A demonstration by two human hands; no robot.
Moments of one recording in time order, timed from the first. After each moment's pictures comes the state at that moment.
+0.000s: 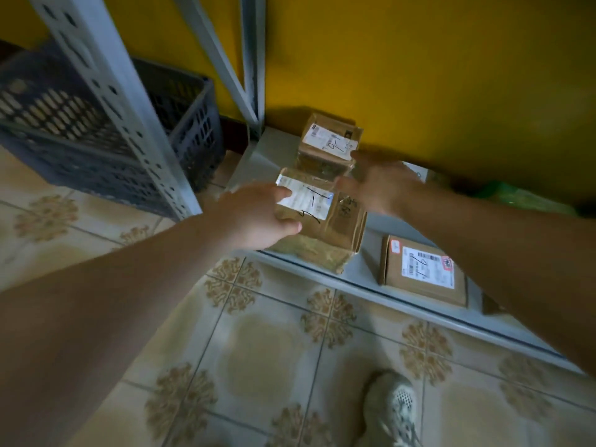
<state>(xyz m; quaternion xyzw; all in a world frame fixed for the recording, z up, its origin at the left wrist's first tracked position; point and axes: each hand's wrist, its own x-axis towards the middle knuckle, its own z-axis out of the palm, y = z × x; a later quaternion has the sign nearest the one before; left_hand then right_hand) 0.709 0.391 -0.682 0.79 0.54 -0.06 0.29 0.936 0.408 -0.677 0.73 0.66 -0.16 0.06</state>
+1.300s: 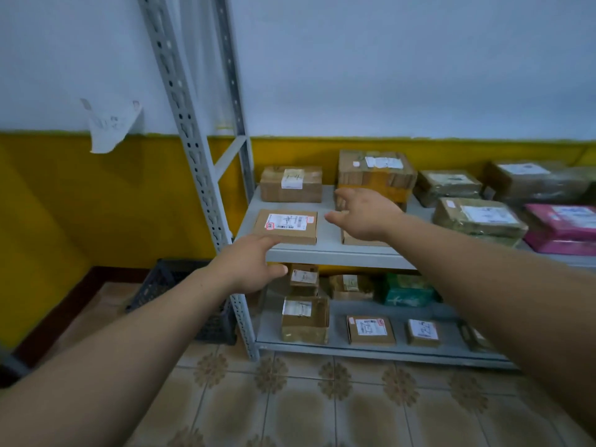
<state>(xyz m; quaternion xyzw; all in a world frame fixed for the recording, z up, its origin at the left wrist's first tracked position) 0.611 0.178 -0.136 0.87 0.47 0.01 0.16 0.848 0.151 -0.104 0.77 0.62 -0.07 -0.09</state>
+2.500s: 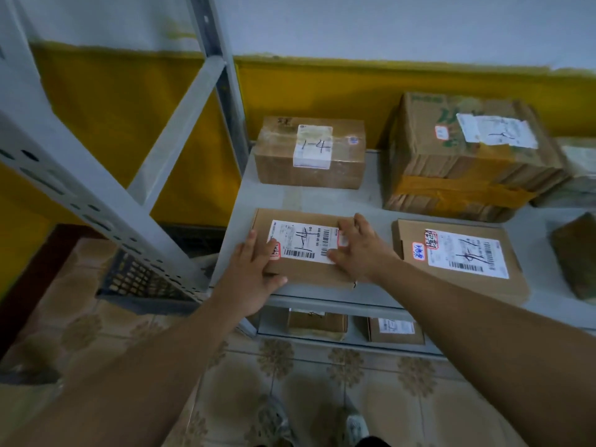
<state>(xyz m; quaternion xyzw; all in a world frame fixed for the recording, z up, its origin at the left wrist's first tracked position) 0.673 0.460 -0.339 0.81 0.53 -0.04 0.25 0.909 0.417 -0.307 0.77 0.57 -0.29 -0.04</state>
